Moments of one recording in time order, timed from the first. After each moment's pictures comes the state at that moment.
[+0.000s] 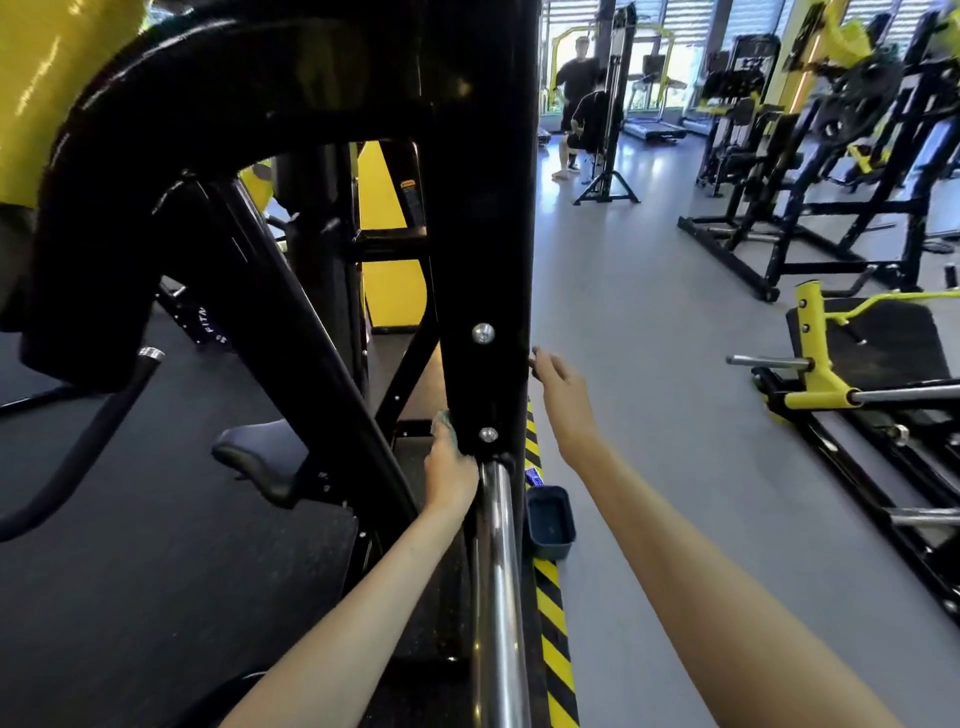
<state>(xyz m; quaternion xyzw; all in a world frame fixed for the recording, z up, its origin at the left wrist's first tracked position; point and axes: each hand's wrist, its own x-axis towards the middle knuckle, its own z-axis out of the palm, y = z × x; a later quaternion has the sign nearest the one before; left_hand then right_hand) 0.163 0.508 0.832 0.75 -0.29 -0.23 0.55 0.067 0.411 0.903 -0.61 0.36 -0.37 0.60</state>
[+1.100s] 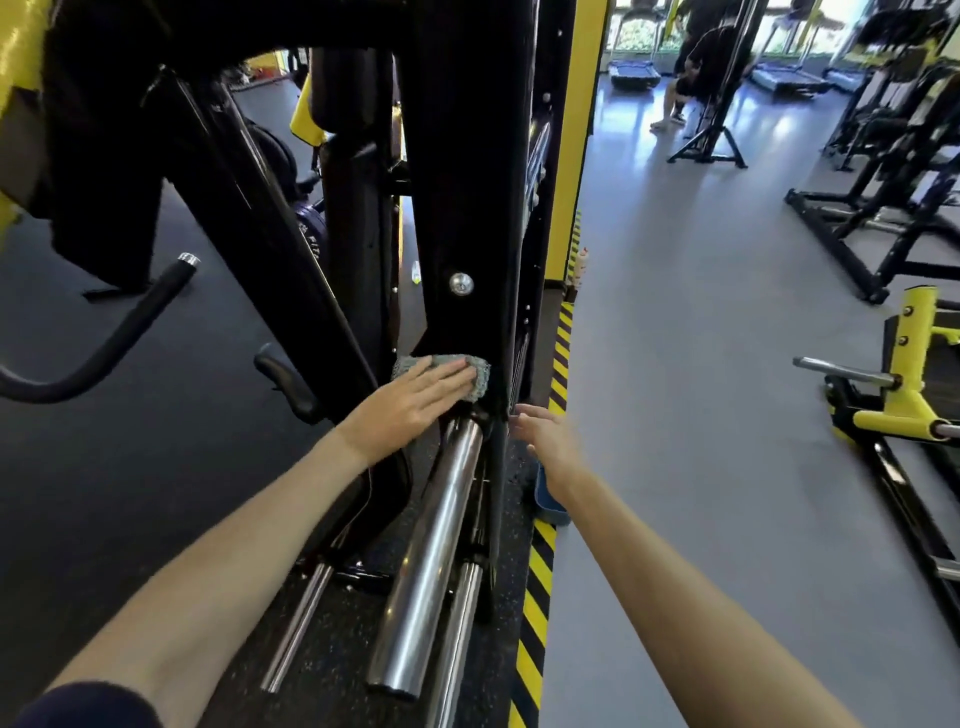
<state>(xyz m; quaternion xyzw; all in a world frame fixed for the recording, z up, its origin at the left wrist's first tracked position) 0.215 0.528 0.834 0.60 -0.72 0.35 0.01 0.037 0.388 0.818 -0.57 0.41 -0.18 0.69</state>
